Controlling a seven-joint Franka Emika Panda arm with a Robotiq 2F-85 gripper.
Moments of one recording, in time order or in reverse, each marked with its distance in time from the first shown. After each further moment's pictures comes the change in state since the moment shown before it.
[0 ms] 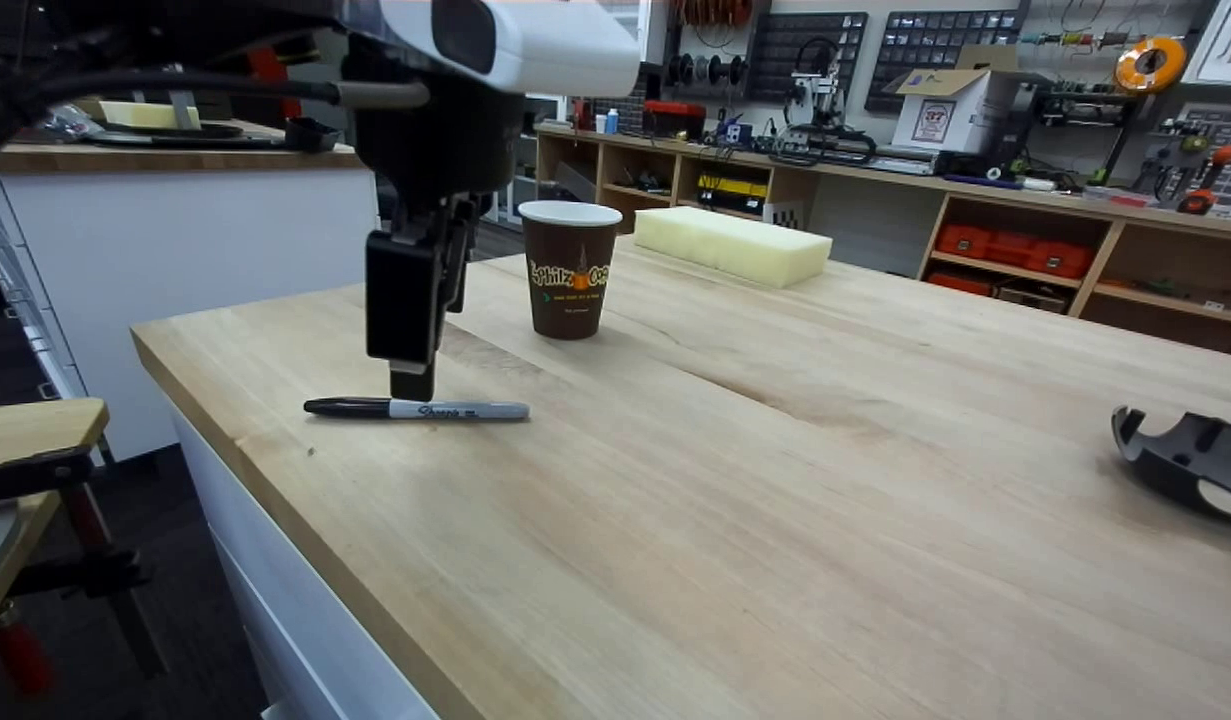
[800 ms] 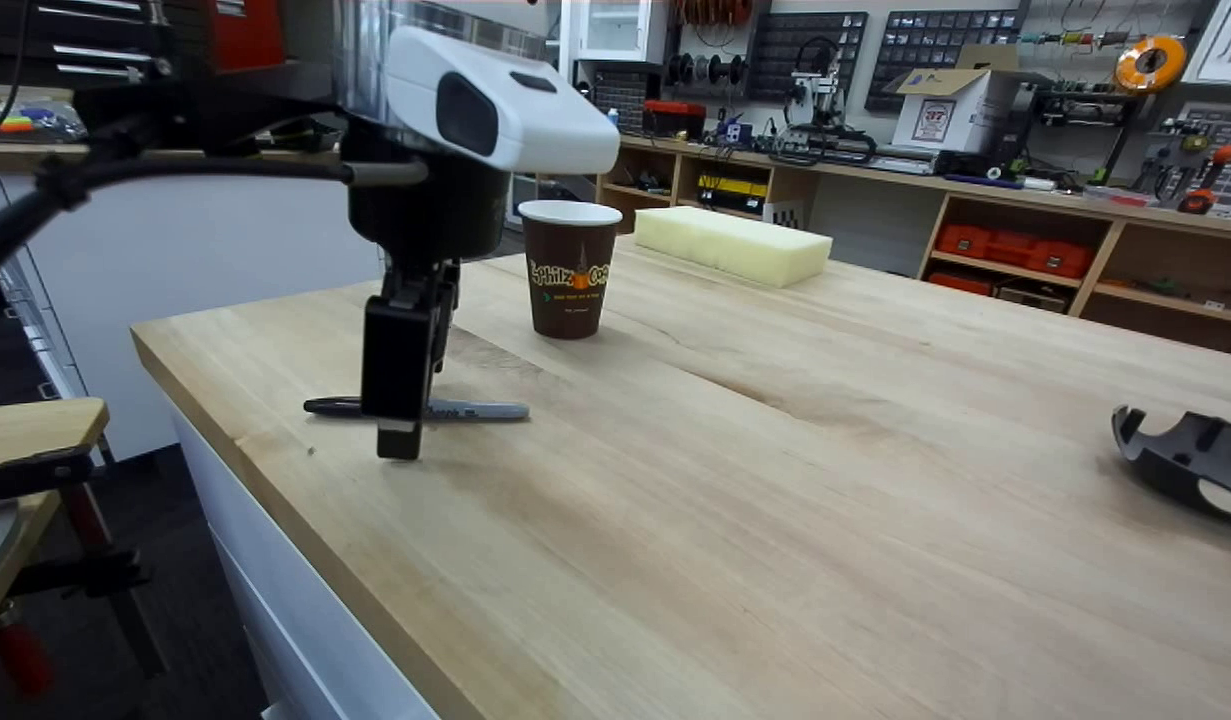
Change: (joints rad) arm 0.000 0.072 0.032 -0.022 -0.129 0.063 0.047
